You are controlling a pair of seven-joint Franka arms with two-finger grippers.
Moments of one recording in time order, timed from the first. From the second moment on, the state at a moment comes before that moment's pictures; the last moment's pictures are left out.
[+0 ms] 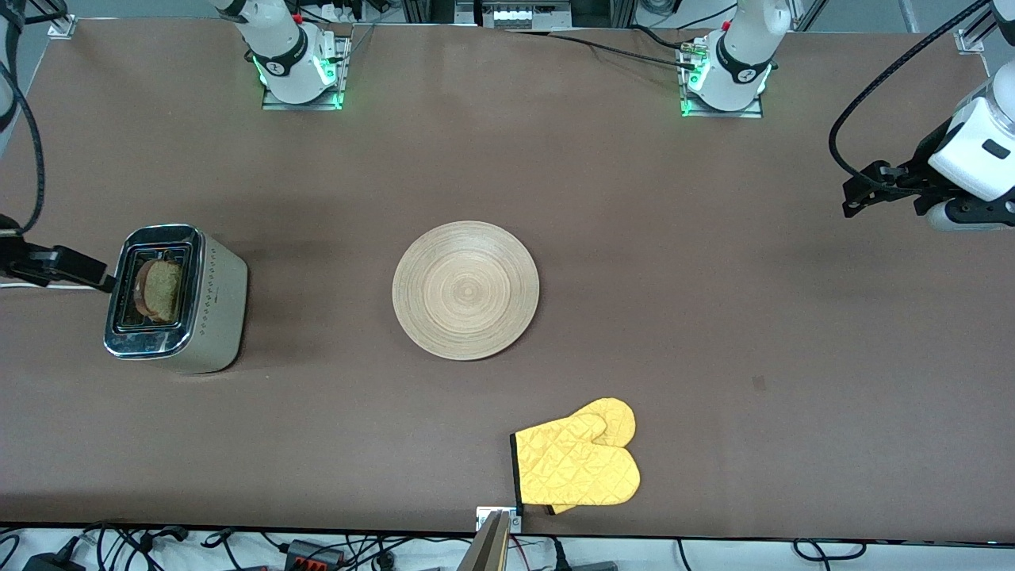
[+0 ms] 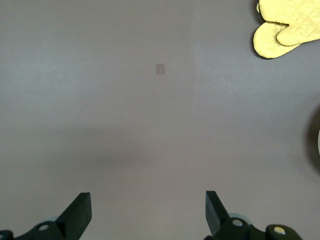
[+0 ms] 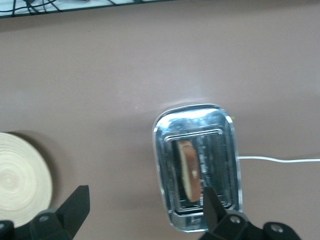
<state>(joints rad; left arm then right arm) 0.05 0.01 -0.10 -1.61 0.03 1.61 -0.09 -0.03 0.31 -0.05 -1.30 0.04 1.66 0.01</state>
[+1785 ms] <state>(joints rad) 0.05 0.01 -0.11 -1.61 0.03 1.61 -0.09 -0.05 -0.01 0.00 -1.71 0.00 1.70 -0.02</state>
